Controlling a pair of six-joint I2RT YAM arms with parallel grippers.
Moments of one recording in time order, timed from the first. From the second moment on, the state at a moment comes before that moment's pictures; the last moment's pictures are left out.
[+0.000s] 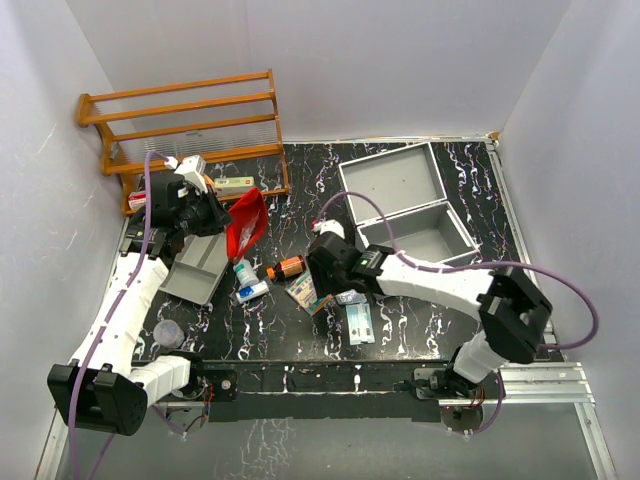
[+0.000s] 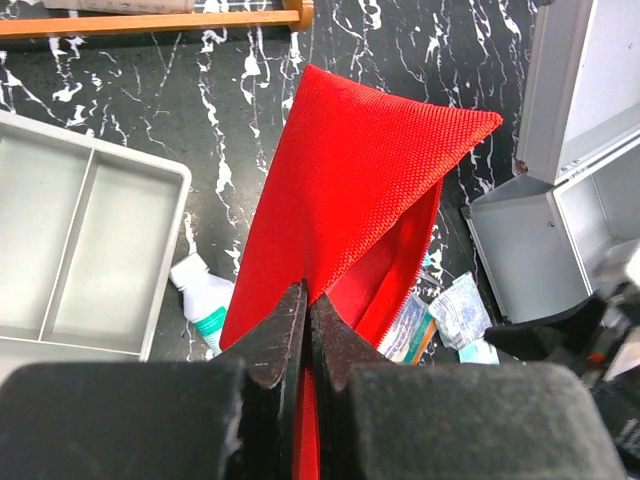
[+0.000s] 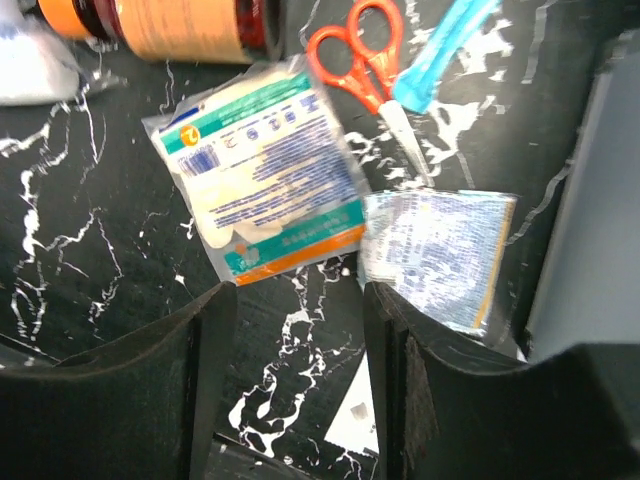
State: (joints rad) left arm -0.14 1.10 1.06 -0.57 0.25 -0.32; right arm 0.96 1.50 1.05 -0.50 0.22 0.57
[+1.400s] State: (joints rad) left arm -0.14 1.07 1.08 -0.58 0.05 -0.39; right arm 1.04 1.89 1.28 -0.53 0.15 0.46
